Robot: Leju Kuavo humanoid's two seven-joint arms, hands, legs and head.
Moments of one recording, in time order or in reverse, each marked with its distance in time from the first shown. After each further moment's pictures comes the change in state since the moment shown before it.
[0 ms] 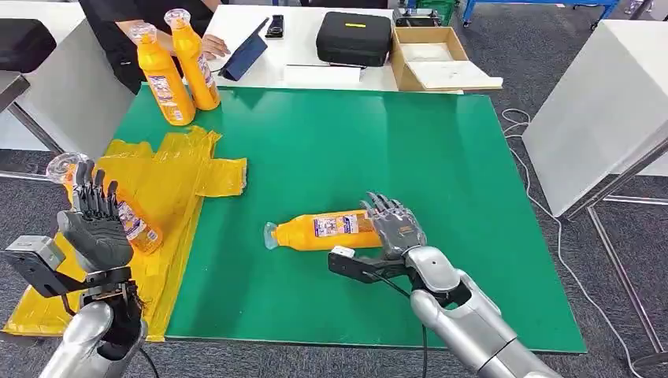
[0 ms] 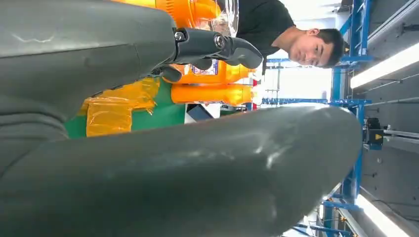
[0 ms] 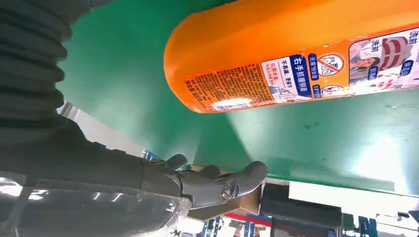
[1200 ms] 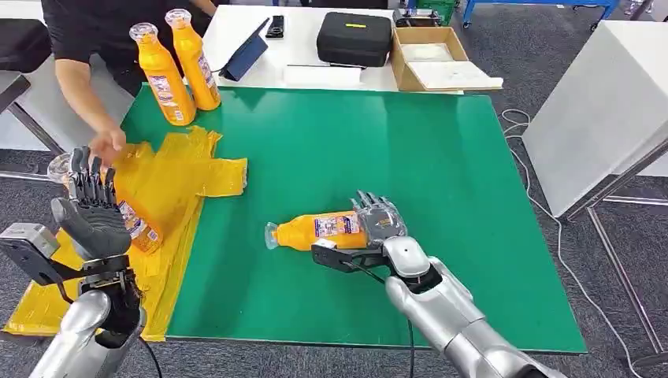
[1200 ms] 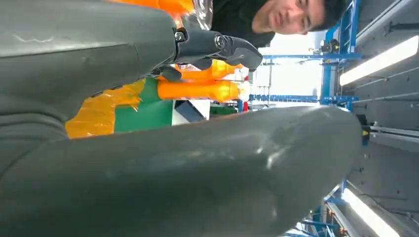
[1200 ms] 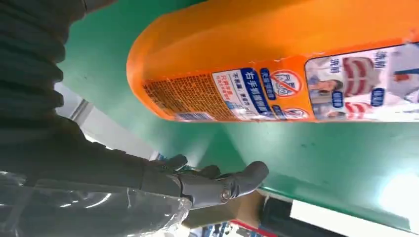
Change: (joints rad) left arm -0.060 0.016 -0.017 -0.004 0.019 0.002 0.018; right arm -0.098 0.168 -0.029 0.270 0.135 0.034 0.039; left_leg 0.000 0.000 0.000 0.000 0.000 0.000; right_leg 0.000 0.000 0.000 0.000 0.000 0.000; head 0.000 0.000
